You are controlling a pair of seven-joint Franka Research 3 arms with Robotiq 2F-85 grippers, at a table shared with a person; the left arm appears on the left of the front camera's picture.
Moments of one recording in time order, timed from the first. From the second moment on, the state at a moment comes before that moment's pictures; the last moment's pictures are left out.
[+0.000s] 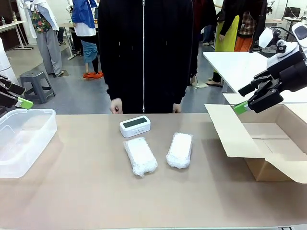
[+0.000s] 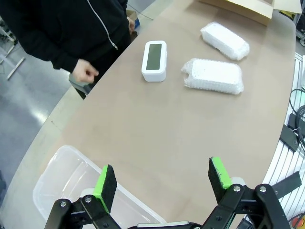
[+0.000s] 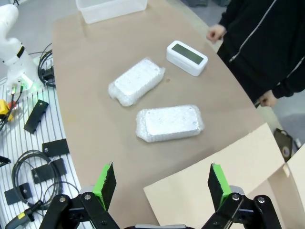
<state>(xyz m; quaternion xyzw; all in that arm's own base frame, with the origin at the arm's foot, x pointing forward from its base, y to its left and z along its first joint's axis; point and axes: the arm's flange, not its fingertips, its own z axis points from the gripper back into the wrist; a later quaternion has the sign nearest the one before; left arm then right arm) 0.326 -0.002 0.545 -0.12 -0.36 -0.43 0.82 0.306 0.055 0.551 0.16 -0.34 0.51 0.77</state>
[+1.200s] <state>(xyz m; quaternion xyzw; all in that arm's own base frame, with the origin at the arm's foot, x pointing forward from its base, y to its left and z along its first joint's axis) 0.325 -0.002 0.547 -0.12 -0.36 -0.43 0.82 0.305 0.056 0.552 0.16 -0.34 0.50 0.78</state>
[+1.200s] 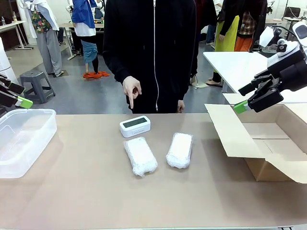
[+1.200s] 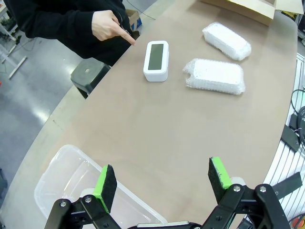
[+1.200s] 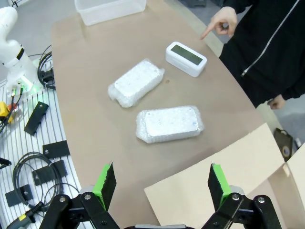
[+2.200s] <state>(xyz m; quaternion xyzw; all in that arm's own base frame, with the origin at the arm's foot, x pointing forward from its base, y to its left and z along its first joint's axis) 0.325 -0.002 0.547 -0.12 -0.36 -0.43 0.82 0.305 0.056 0.552 0.16 -0.34 0.50 0.78</state>
